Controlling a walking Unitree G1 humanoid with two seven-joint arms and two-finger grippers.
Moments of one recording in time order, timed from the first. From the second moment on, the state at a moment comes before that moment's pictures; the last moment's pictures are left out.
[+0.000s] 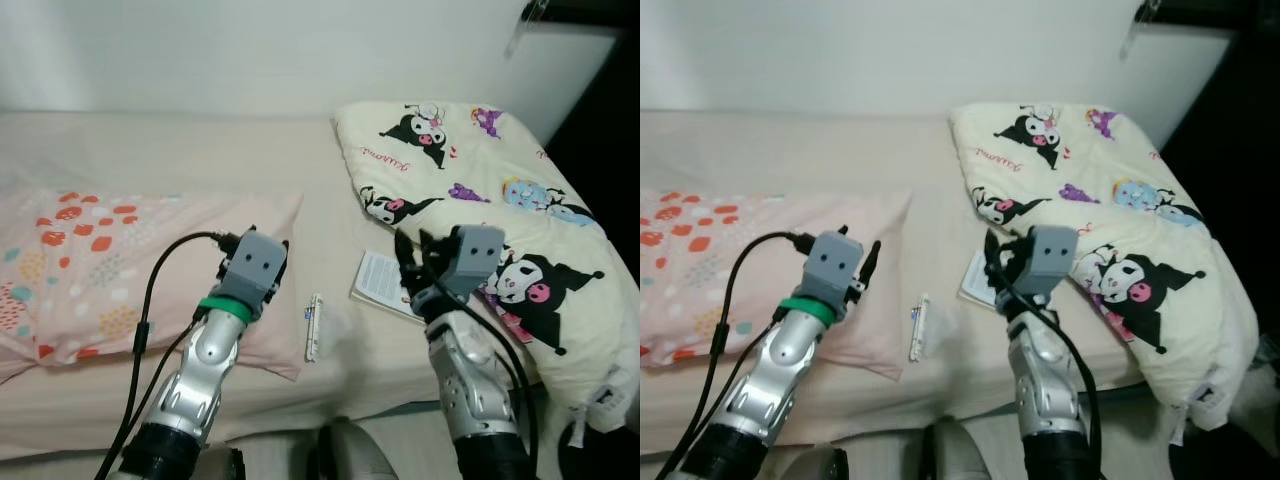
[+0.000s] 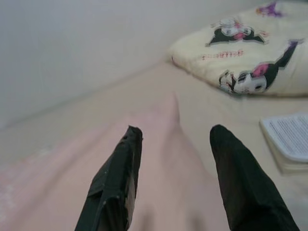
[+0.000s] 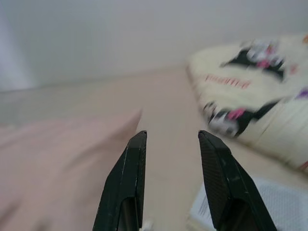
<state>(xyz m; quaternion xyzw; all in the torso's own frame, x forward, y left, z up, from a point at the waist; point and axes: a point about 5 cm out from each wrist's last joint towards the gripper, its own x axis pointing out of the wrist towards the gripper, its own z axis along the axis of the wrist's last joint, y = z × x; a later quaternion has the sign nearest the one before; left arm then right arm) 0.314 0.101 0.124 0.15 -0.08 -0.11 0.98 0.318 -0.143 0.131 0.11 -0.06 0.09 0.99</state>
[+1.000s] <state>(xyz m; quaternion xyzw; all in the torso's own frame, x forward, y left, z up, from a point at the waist) 0.300 0.115 0.130 0.17 -0.08 -0.10 0.98 0.341 -0.120 0.063 0.22 0.23 0.04 0.95</state>
